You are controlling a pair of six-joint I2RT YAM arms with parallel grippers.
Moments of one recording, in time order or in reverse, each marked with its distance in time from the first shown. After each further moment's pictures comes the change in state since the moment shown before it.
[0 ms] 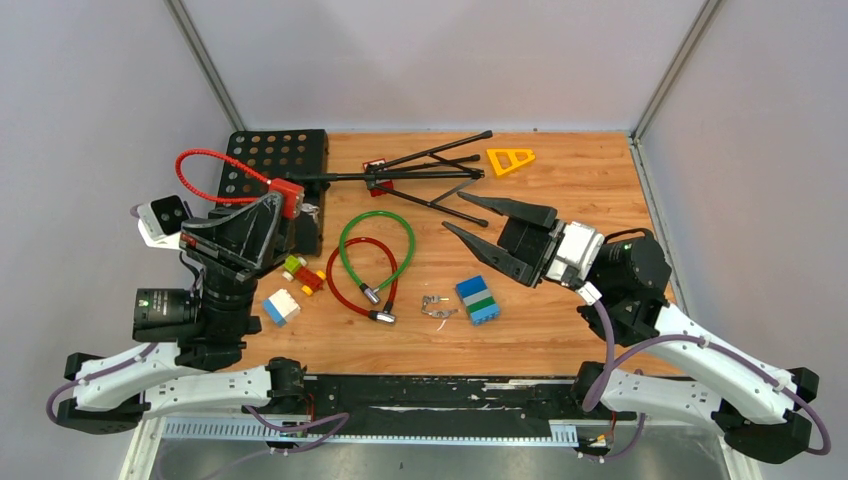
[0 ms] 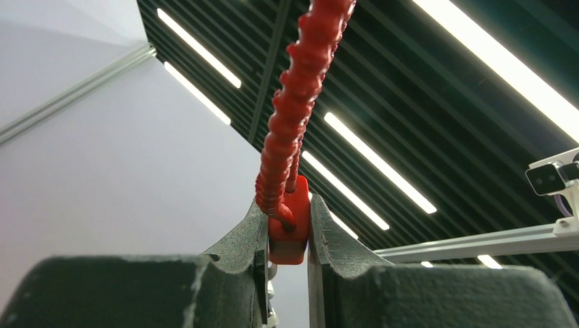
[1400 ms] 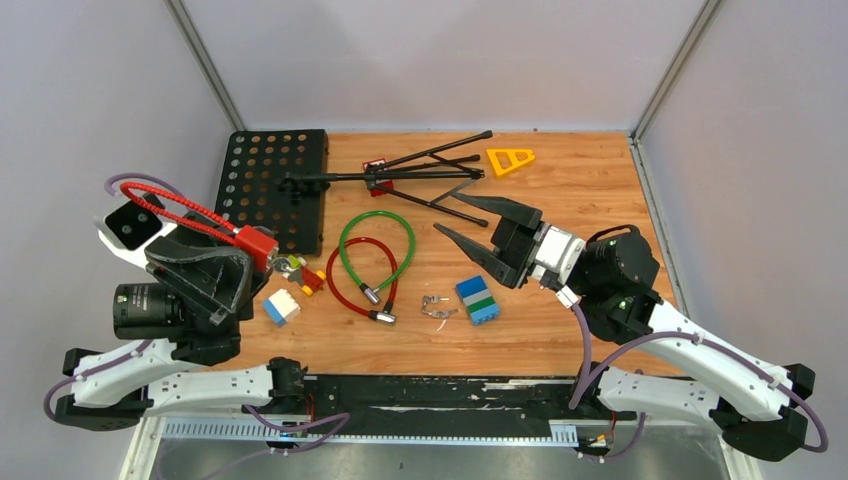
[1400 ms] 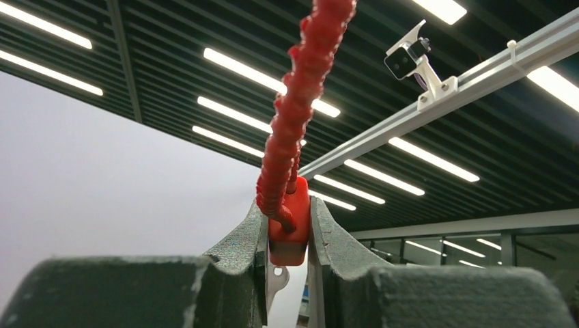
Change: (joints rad) left arm 0.000 0.072 0.106 0.104 0.483 0.044; right arm 0.000 0.023 -0.003 -0.038 -0.004 -0.093
